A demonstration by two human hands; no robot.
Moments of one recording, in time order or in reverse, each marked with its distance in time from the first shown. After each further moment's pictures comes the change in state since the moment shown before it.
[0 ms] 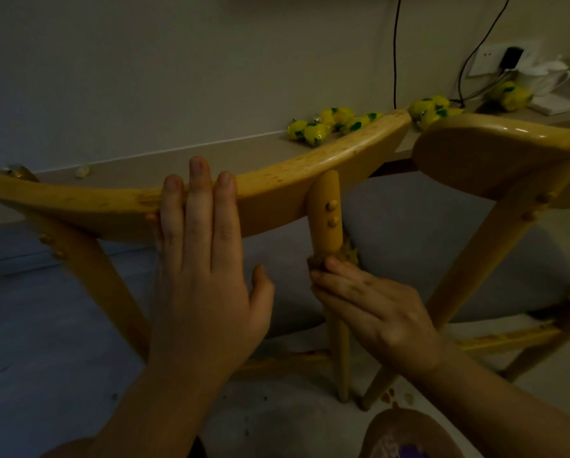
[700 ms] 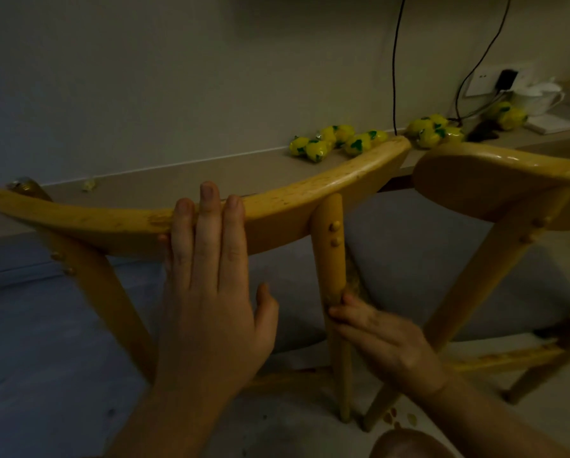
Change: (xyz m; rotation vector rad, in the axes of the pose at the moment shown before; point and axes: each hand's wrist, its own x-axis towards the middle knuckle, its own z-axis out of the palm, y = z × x) left_hand 0.000 0.002 0.000 -0.023 0.002 -0.014; right_hand -0.035 0.014 0.013 0.197 -0.019 0.066
